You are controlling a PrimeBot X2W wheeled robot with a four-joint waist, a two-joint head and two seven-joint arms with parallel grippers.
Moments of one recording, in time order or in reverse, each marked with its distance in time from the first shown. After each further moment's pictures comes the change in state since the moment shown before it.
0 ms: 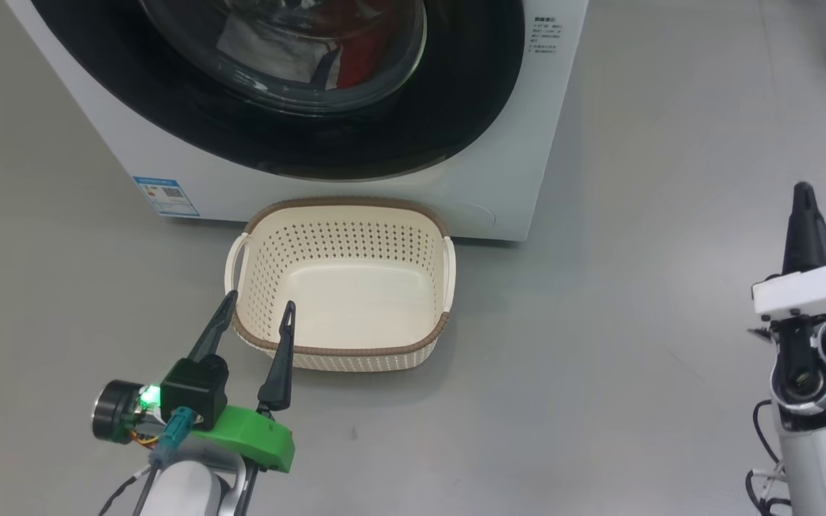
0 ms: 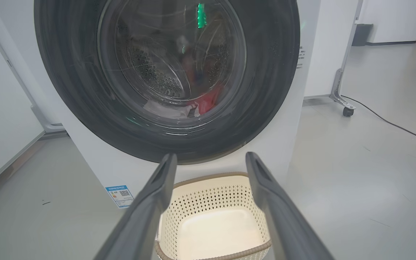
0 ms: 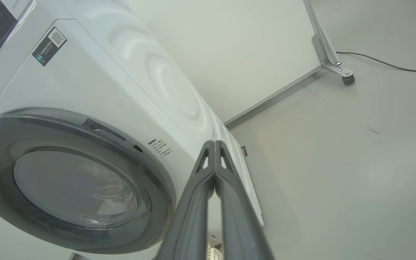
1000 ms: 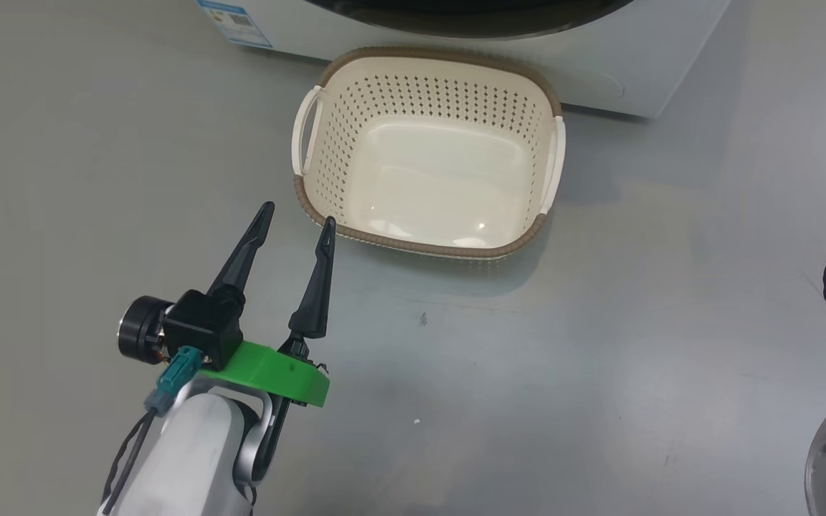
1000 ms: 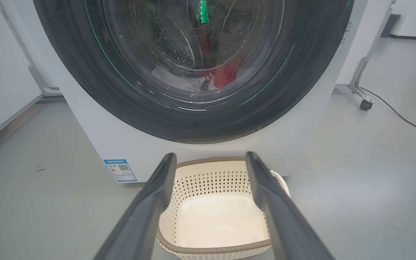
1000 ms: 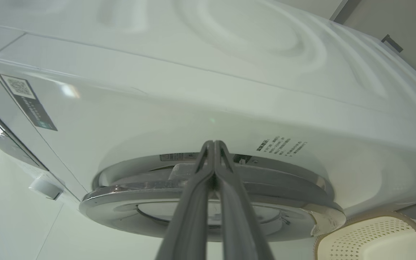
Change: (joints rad) left arm -0.146 -0.014 -0.077 -0.098 -0.110 -0.018 0.000; right arm -0.594 0.008 -0.162 0.017 0.466 -0.099 0.386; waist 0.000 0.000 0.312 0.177
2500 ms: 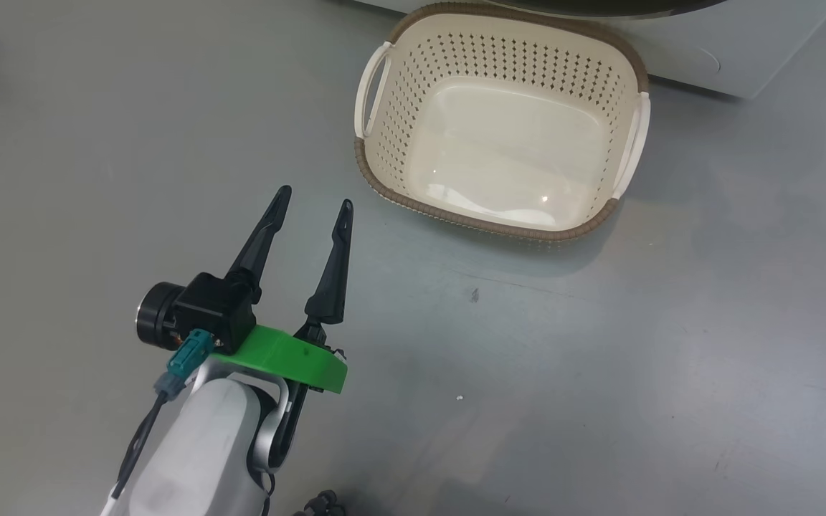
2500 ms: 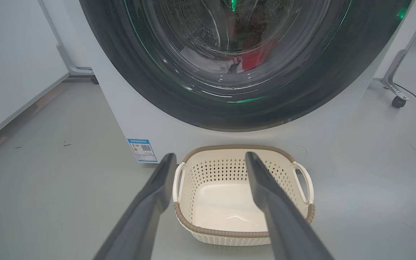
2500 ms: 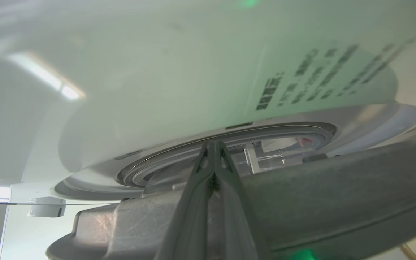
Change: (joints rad) left arm -0.048 -0.008 -0.058 0.004 -0.075 0.037 0.000; right arm -0.319 -0.017 -0.043 0.414 0.155 -0.009 0.195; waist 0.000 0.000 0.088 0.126
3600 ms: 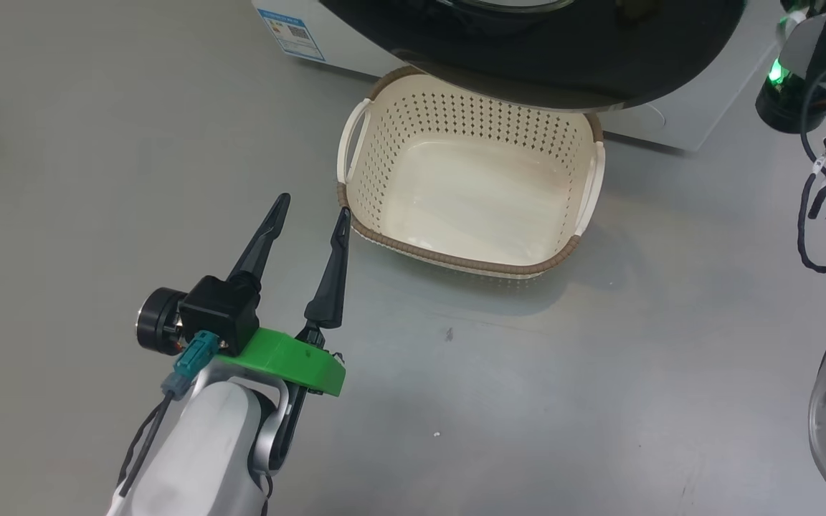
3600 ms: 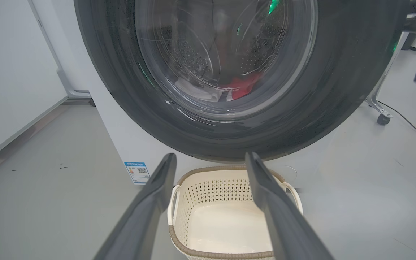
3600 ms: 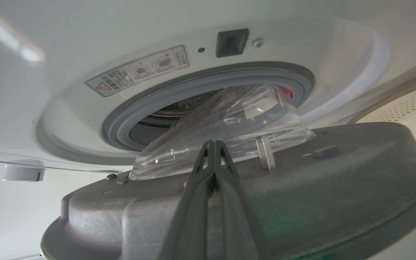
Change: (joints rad) left arm -0.002 0.000 -0.004 0.032 0.015 0.007 0.000; right arm 0.085 0.023 0.051 0.104 -0.011 0.000 0.072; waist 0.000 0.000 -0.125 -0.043
